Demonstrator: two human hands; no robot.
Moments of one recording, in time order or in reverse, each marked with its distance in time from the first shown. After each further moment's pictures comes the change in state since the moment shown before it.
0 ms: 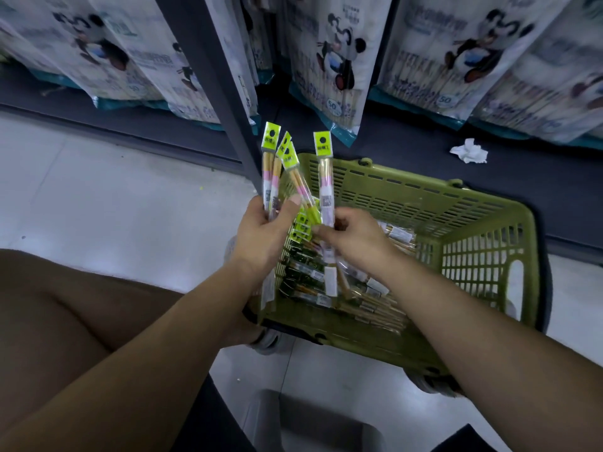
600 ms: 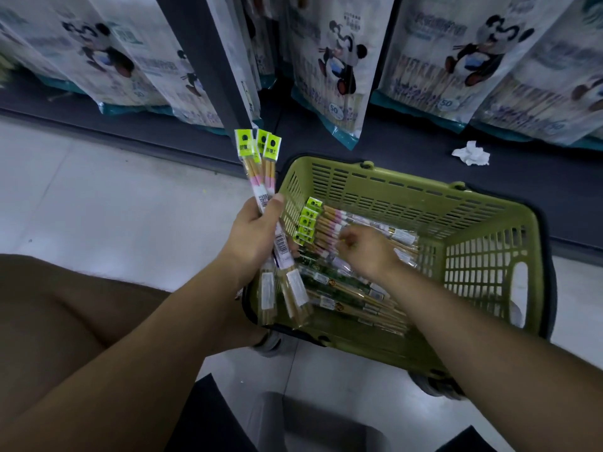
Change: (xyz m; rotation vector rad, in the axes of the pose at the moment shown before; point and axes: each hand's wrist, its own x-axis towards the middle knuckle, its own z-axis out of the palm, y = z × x) left_hand 0.005 0.011 -0.016 -0.112 -0.082 -0.085; right_hand 0.007 0.049 -0.004 -0.358 -0.006 0.115
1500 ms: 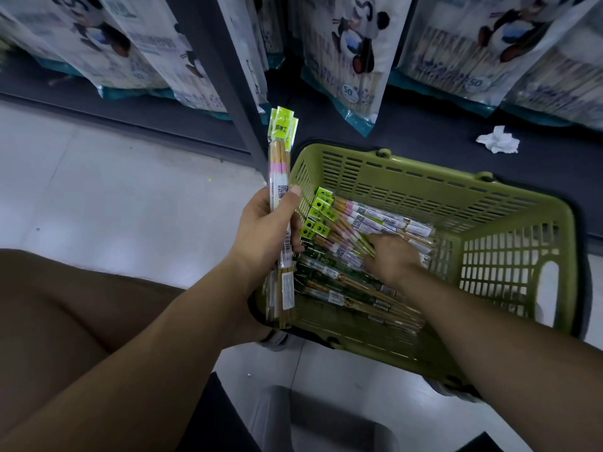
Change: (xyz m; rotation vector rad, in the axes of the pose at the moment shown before) left_hand 0.003 -0.009 0.005 -0.006 -0.031 0.095; right_hand 0.018 0.050 0.018 -0.495 -0.065 0.008
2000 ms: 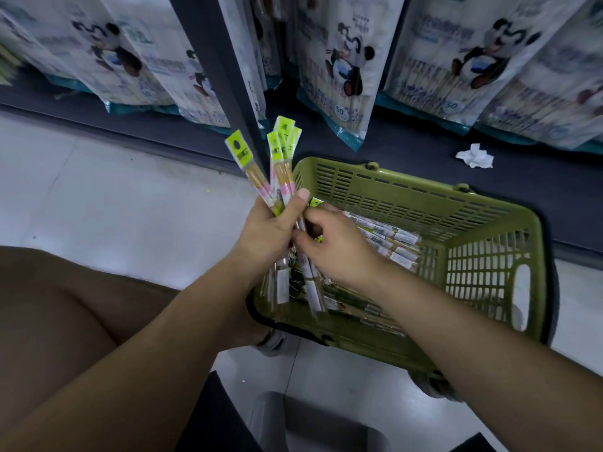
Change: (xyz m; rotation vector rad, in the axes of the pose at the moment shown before) left_hand -0.006 0.019 0.008 0.148 0.024 0.050; right_hand -0.057 -0.113 -0.082 0.636 0.218 -0.404
